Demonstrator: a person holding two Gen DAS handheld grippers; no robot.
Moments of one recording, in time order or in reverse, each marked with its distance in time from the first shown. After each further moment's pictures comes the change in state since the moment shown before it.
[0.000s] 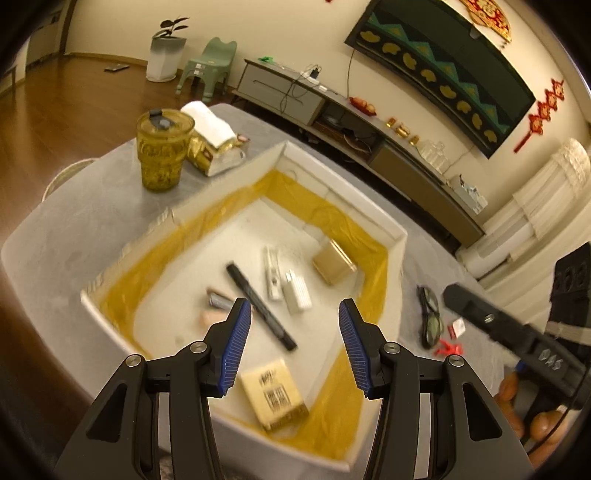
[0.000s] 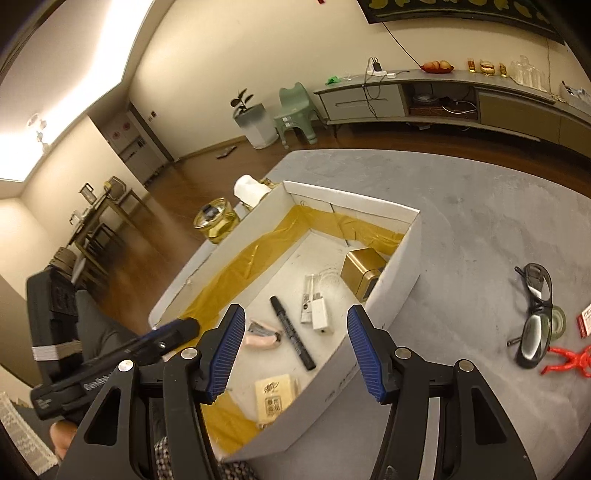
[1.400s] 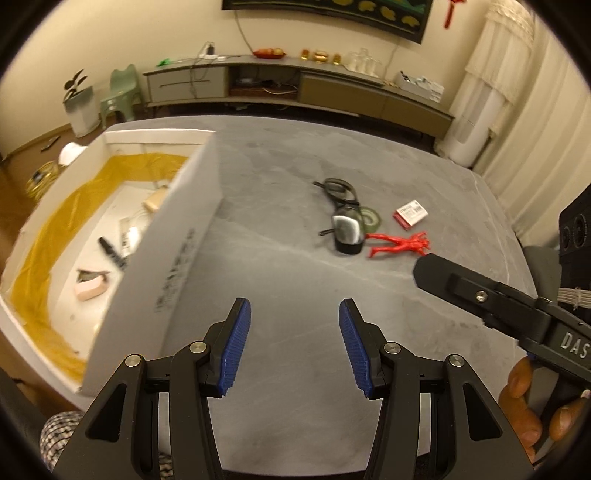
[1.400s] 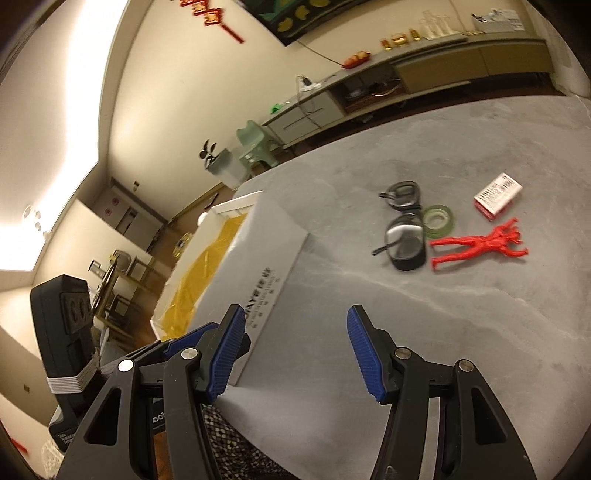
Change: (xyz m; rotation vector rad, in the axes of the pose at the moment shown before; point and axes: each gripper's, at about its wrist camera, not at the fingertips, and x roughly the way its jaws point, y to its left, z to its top) left arm 0.047 -0.228 -0.115 0.435 0.136 0.052; right arm -0.125 -0.163 -0.103 0.316 -0.115 0.031
